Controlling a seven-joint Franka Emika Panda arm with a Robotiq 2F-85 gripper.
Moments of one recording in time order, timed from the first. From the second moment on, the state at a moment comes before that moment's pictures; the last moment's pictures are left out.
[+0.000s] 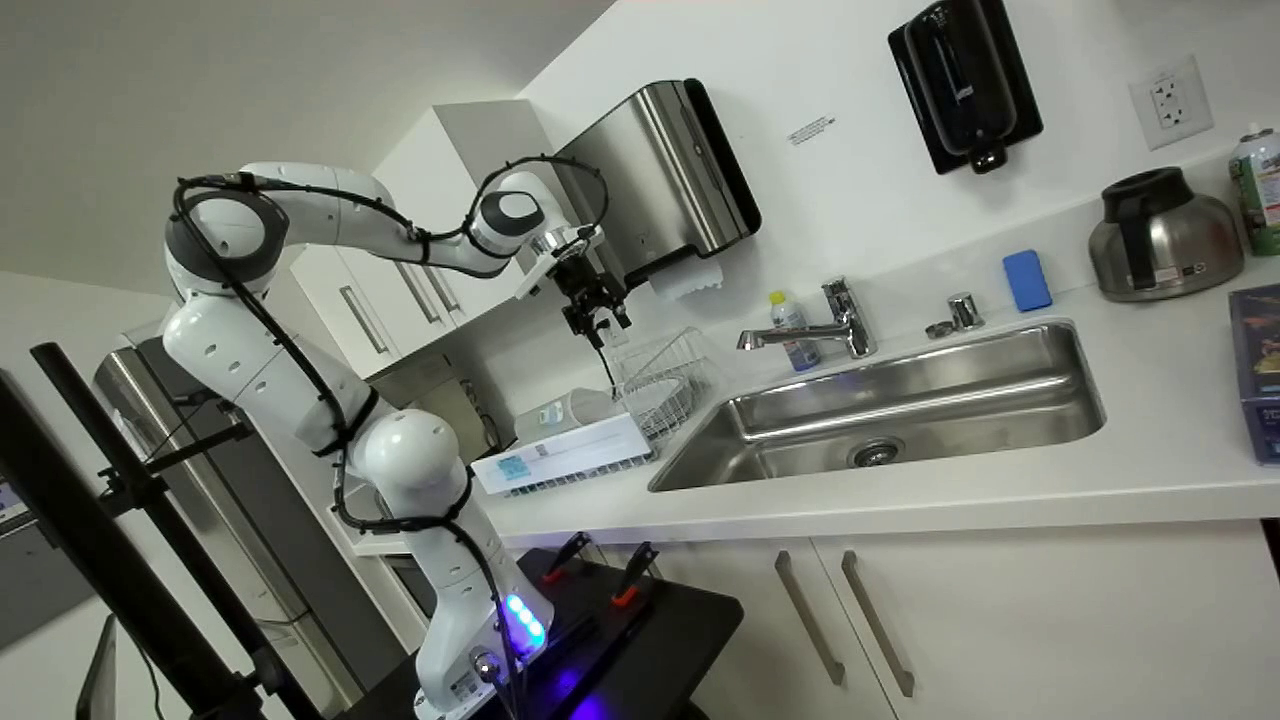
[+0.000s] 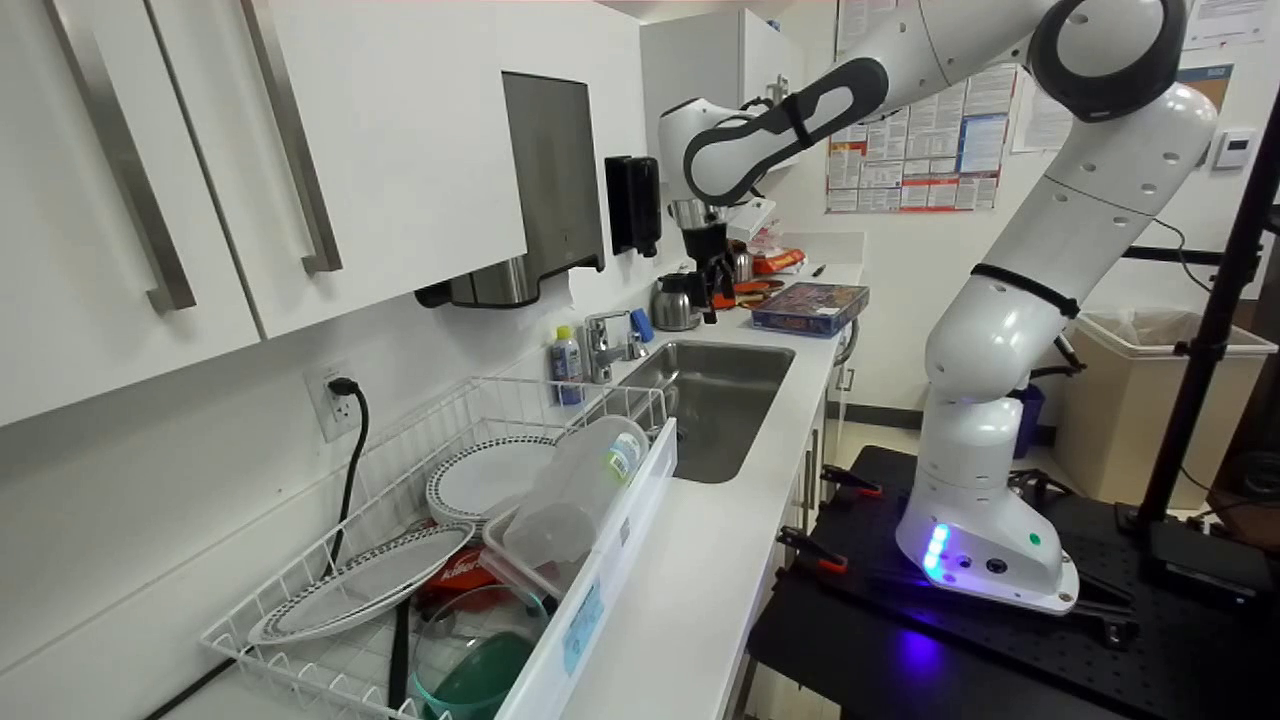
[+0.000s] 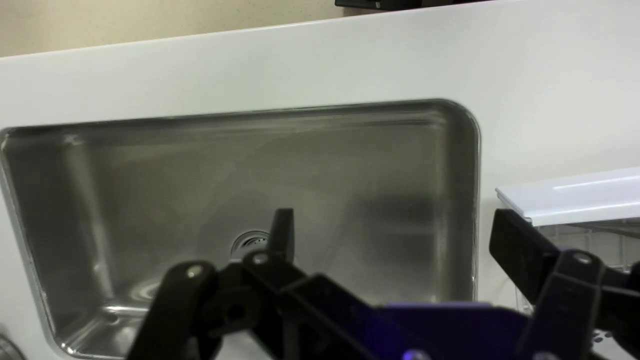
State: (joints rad) arm -0.04 -0.42 0.04 -2.39 -0.21 1.91 -0.03
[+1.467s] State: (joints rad) arm -0.14 -0.36 -0.20 -2.41 -0.21 2.14 -0.09
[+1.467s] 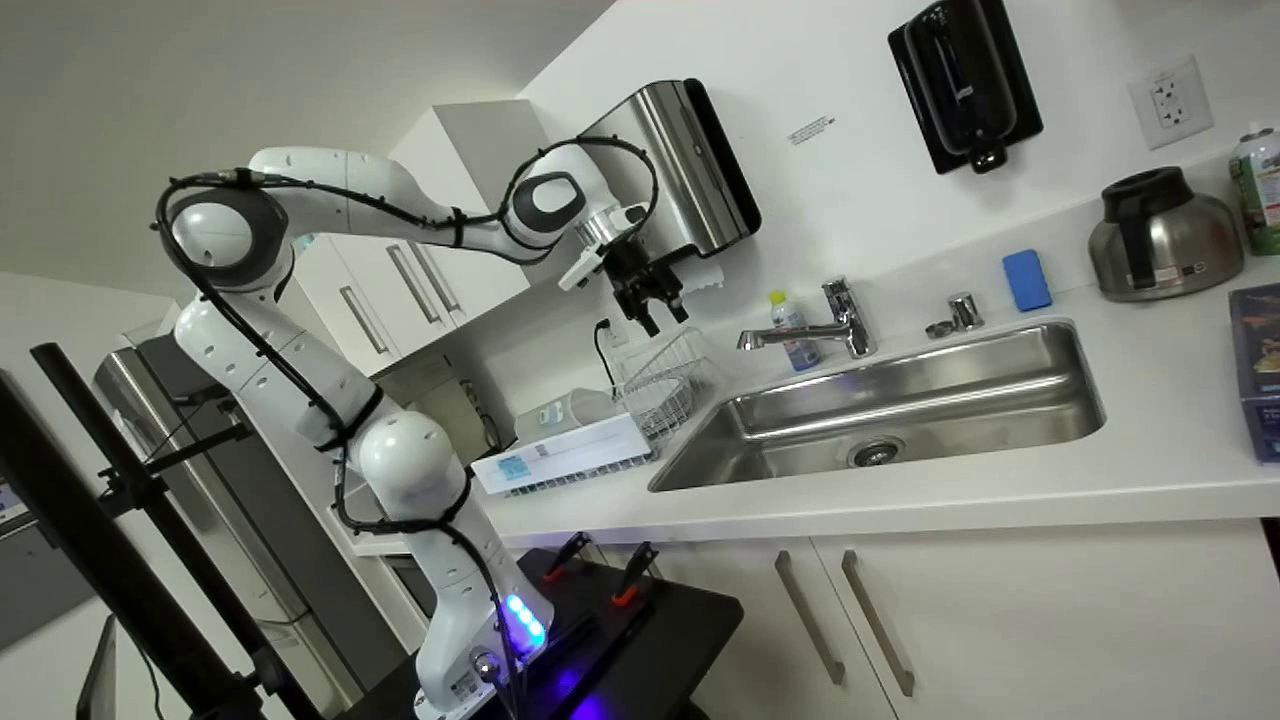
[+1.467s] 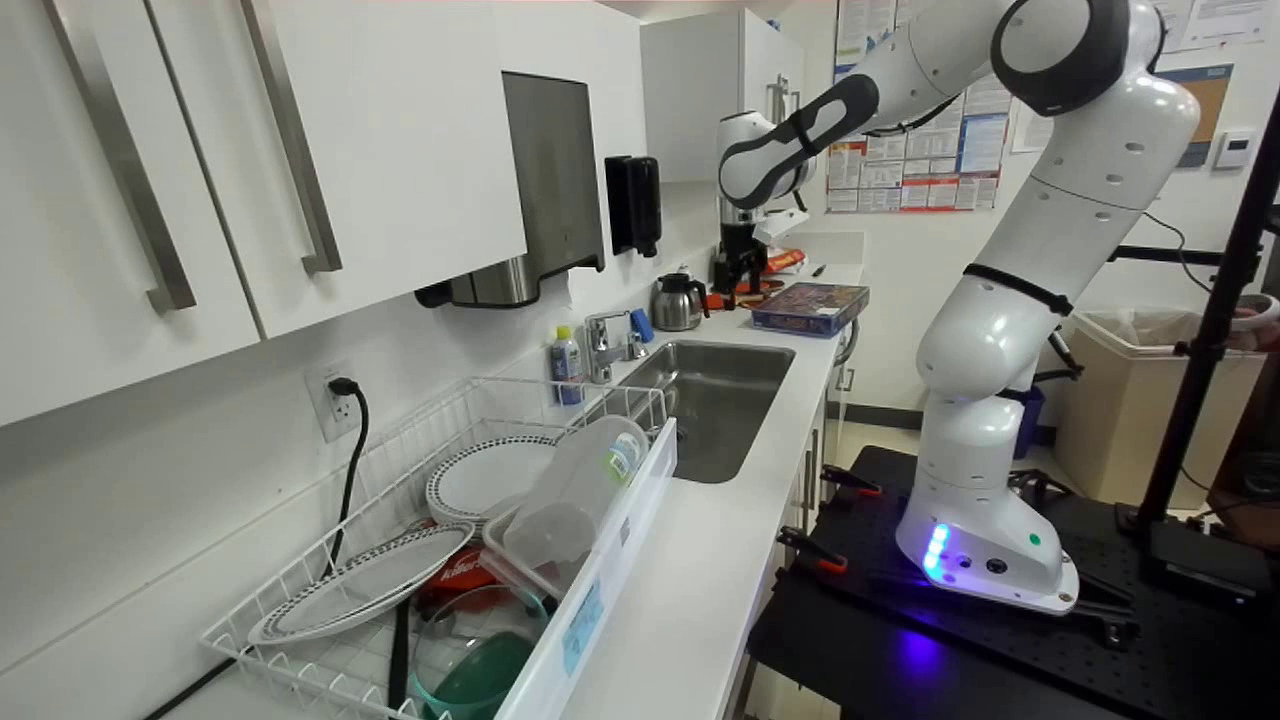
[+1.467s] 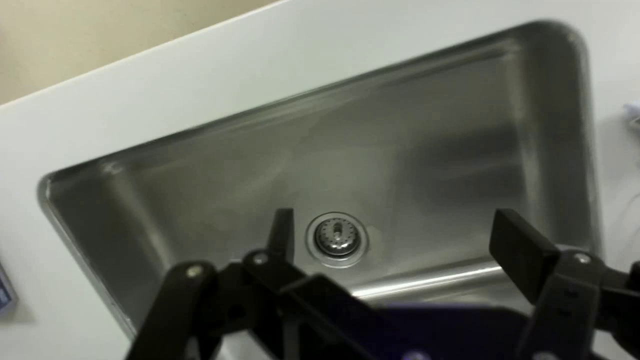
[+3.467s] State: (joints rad) arm -0.28 0.55 -0.15 -1.98 -0.01 2.85 -0.37
